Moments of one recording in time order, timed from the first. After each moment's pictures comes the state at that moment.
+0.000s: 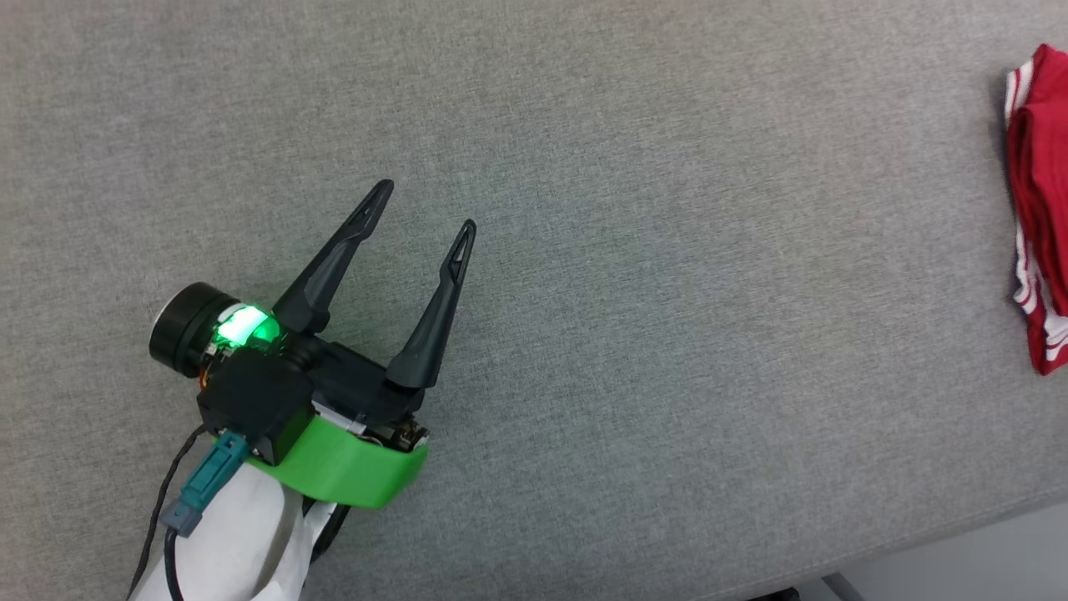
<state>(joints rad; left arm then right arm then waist) -0.27 0.34 -0.35 -0.22 -0.25 -0.13 -0.26 -0.61 -0.72 -0.08 0.64 -0.03 0.13 0.08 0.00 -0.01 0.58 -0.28</state>
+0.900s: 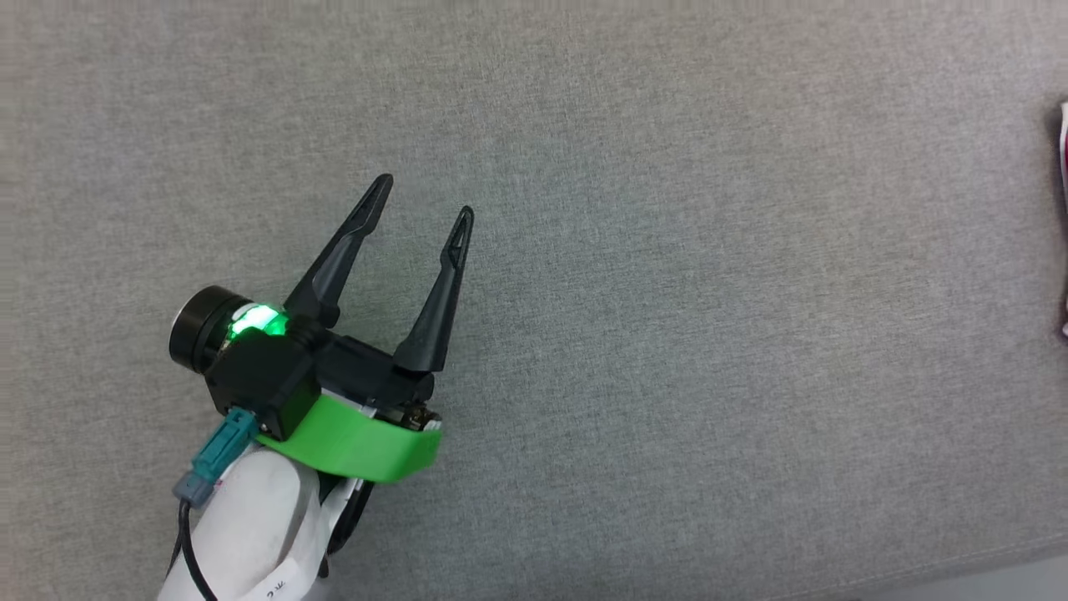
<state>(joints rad) -0.29 0.27 -0.32 -0.16 -0.27 -0.13 -0.26 -0.72 -0.67 -0.26 0.79 -0.21 0.13 -0.07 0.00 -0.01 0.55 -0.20</state>
